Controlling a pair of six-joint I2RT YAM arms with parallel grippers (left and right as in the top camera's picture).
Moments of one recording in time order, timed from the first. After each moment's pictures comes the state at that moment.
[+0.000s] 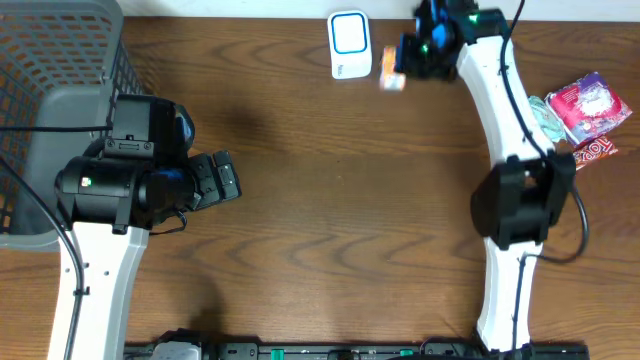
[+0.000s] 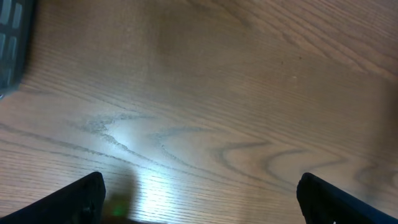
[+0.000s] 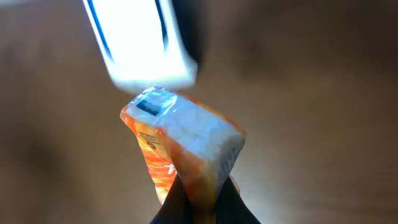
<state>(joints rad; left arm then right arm) -0.09 1.25 1.41 -1.37 0.13 -0.40 0.20 2.29 2.28 -1.04 -0.15 0.31</state>
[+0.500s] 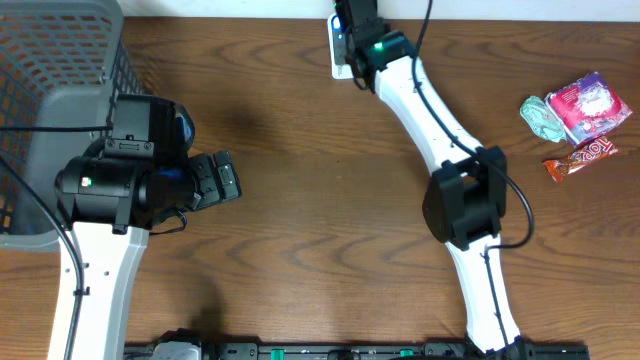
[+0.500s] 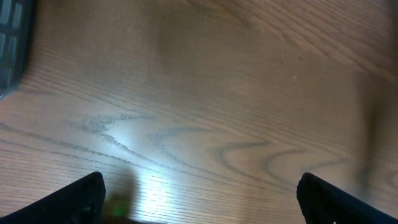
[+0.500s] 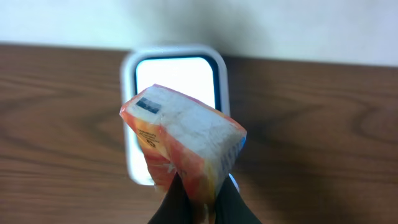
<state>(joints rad) -0.09 1.25 1.41 -1.37 0.13 -0.40 0.43 2.45 2.29 -0.66 0.34 0.24</state>
